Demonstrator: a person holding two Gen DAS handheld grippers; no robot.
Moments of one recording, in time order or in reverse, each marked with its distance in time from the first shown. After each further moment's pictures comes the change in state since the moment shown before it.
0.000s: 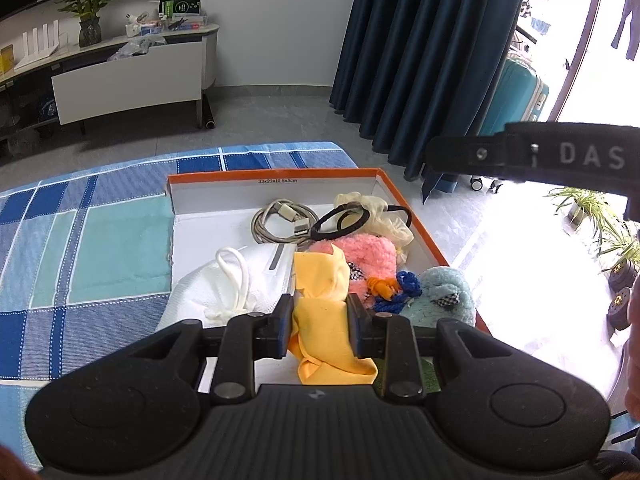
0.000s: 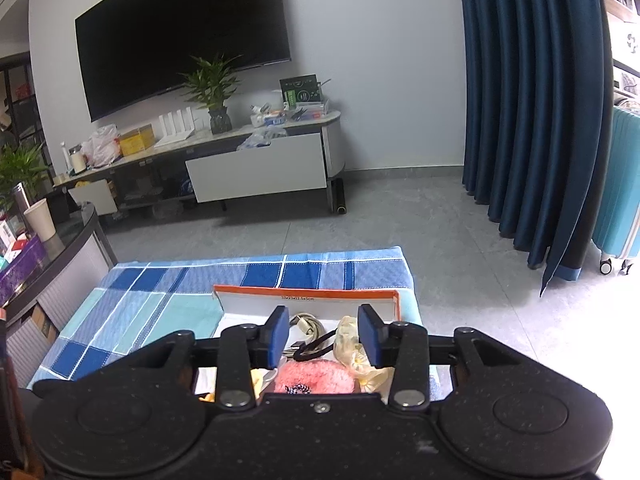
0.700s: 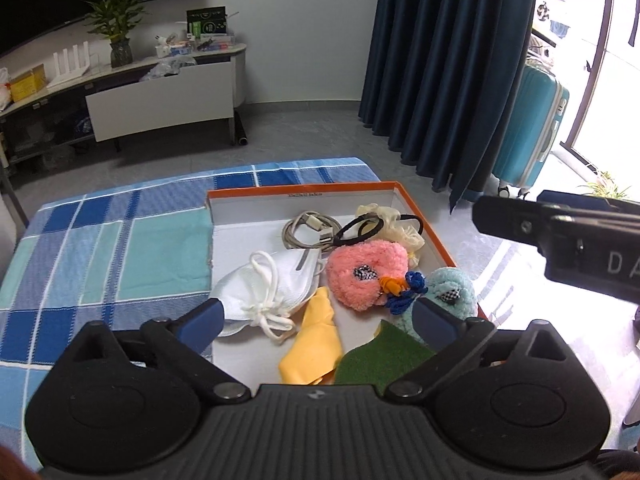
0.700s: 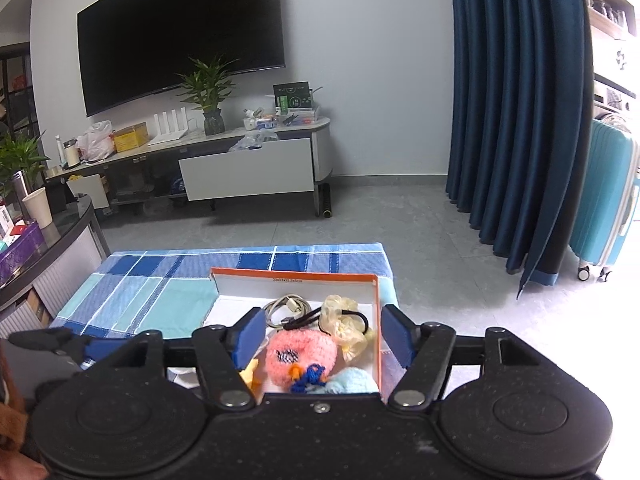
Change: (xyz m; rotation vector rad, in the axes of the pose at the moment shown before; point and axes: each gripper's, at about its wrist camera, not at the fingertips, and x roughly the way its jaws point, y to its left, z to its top) left arm -0.038 -0.012 -0.006 0.009 -0.045 0.128; right arm -0.046 0.008 -0.023 -0.033 -0.022 -0.057
